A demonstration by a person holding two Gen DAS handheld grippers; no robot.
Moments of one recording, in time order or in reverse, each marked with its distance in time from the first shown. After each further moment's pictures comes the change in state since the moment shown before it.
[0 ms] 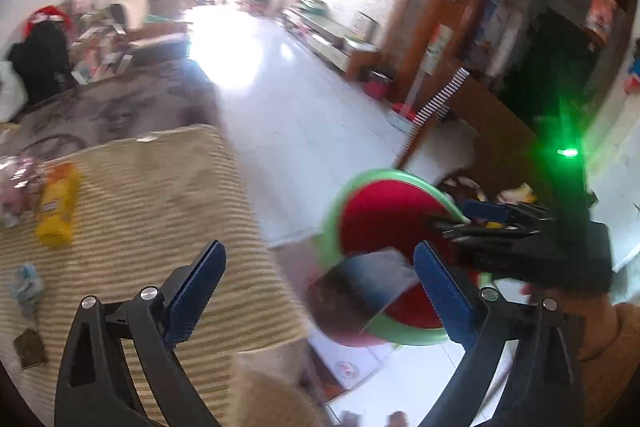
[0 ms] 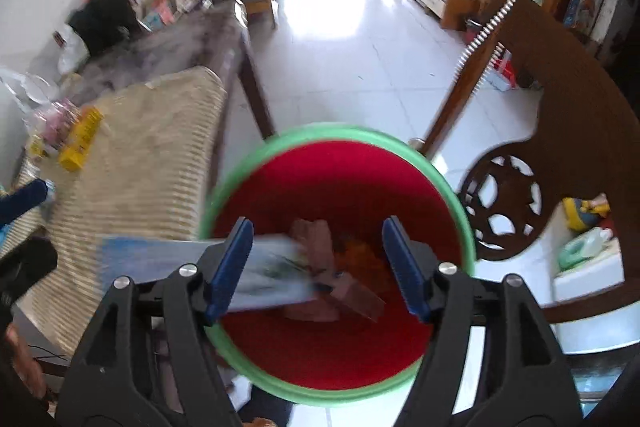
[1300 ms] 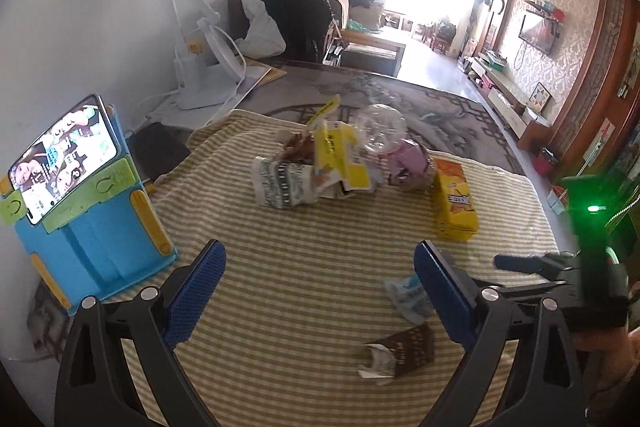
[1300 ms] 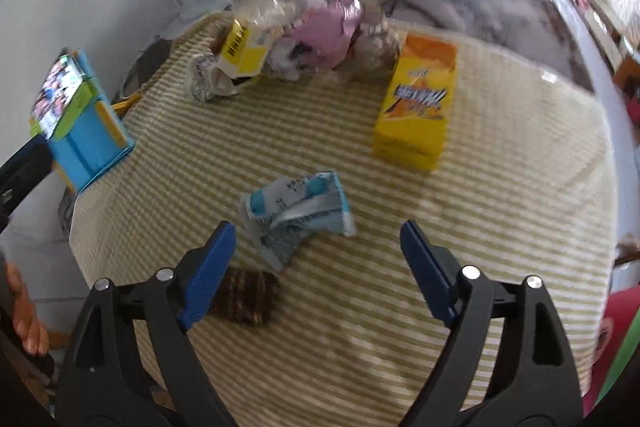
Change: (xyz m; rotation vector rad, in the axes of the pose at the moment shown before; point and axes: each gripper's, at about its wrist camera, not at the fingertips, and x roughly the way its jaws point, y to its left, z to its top) left arm -0.168 0.396 -0.073 -0.356 -0.089 0.471; right arm 0.130 0.453 -0.009 -0.308 0.265 0.357
